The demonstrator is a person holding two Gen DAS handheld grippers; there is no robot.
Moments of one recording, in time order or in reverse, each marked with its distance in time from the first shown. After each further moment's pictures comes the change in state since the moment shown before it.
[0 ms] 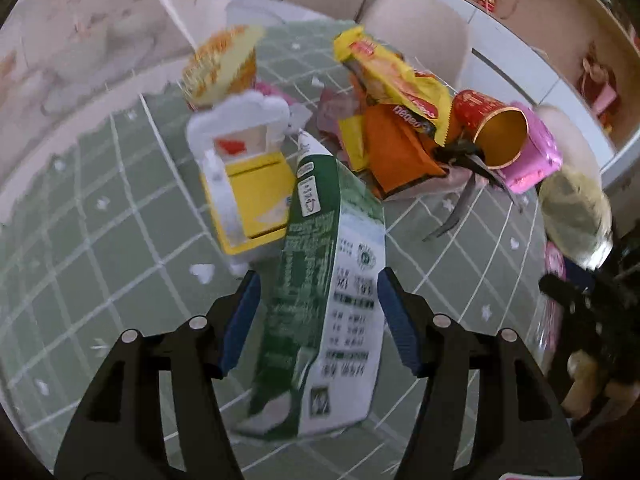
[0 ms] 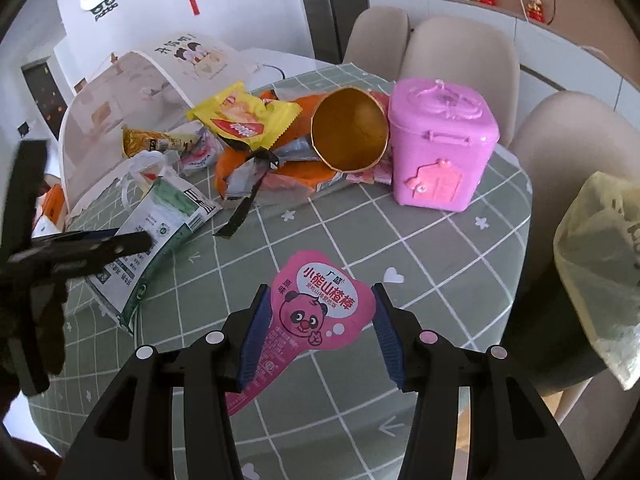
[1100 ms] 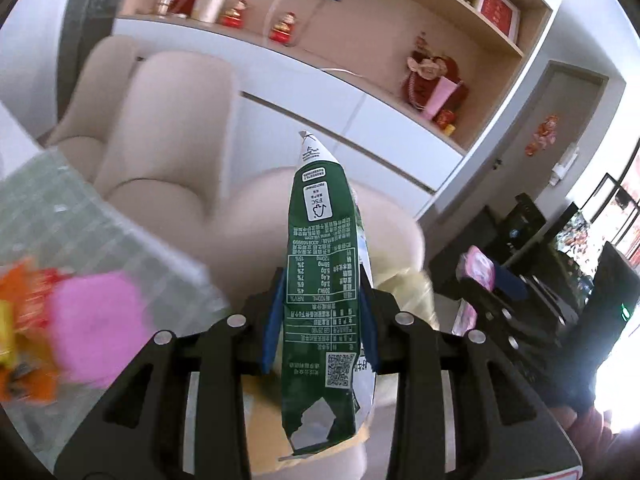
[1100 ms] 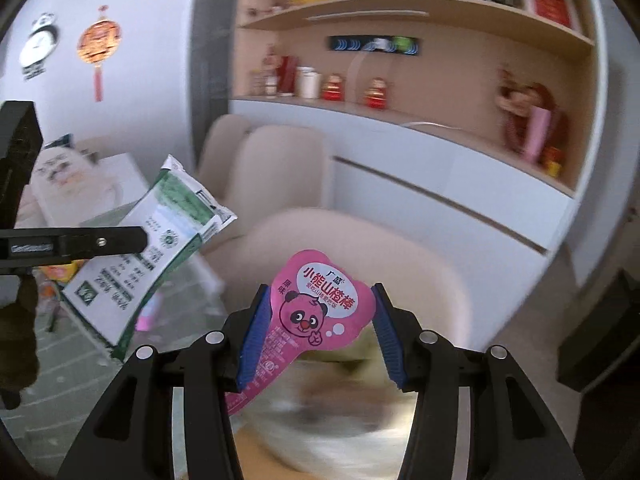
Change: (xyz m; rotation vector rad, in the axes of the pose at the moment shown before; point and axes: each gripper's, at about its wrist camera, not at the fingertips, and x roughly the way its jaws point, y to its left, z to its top) left arm 0.014 -0.372 0.104 0.286 -0.201 -0.478; right arm -0.169 -0.278 0.023 0.107 -0.349 -0.439
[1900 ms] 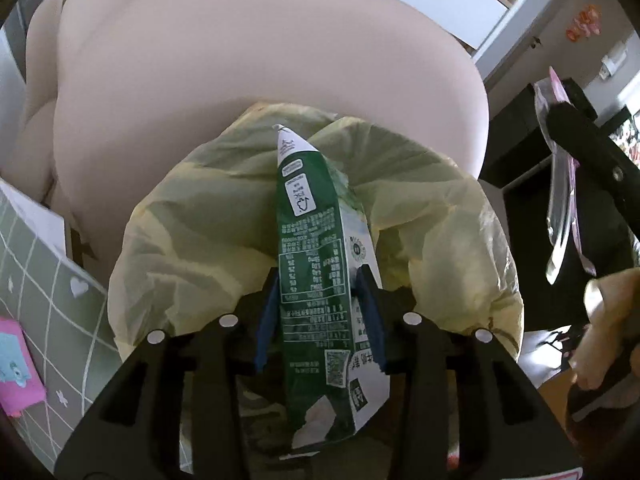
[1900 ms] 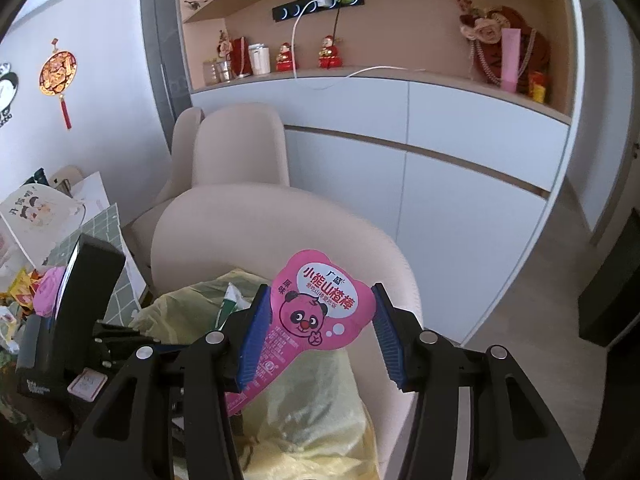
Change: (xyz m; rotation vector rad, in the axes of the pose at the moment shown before) left arm 0.212 -0.048 -0.026 0.105 0.469 0.146; right arm 0.092 -0.088 -0.013 0.145 0.098 0.088
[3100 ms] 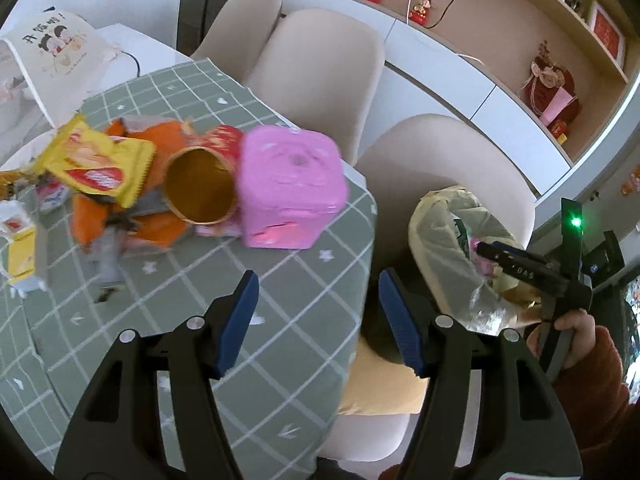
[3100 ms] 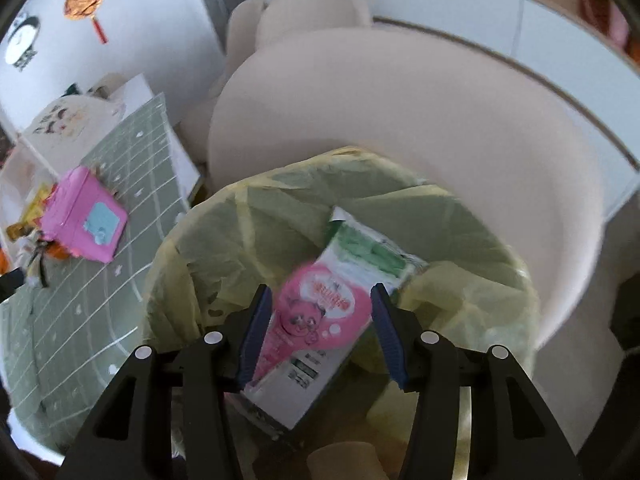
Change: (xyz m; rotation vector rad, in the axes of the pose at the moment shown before) left arm -0.208 0.151 -0.195 -0.416 -0.352 0.184; right arm 0.072 0.087 -0.038 -0.103 0.350 0.104
